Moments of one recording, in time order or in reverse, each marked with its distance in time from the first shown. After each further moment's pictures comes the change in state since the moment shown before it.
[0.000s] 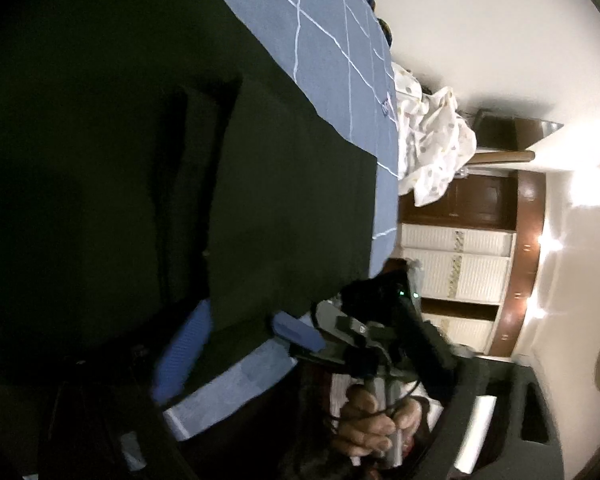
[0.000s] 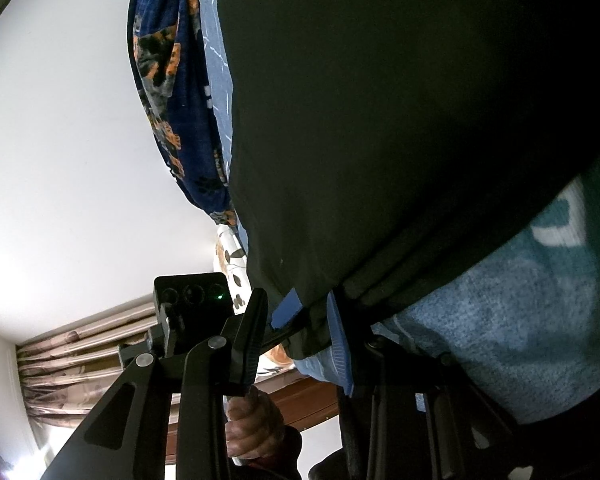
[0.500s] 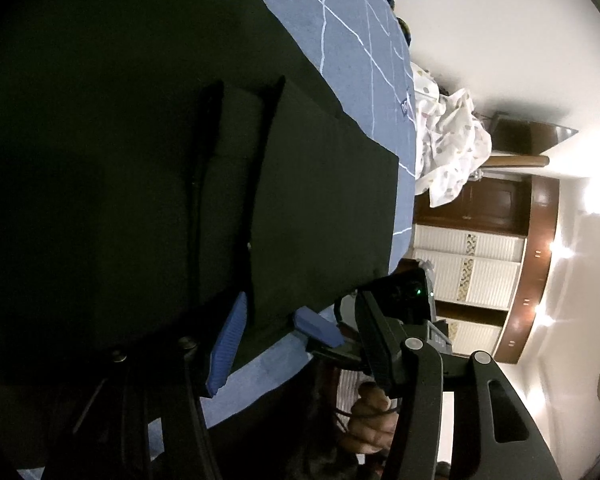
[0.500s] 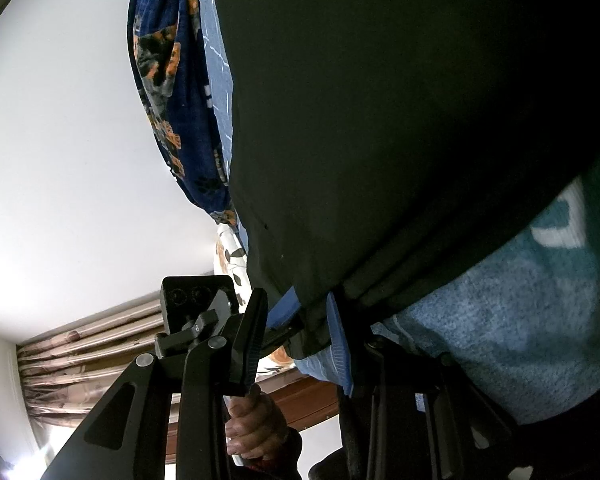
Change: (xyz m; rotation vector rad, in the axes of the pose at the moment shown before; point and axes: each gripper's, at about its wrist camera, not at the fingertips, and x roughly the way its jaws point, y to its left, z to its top) left arm 0.002 0.008 -0.003 -0.042 0.015 0.036; right arm -0.001 0.000 -0.001 0.001 -0.001 0.001
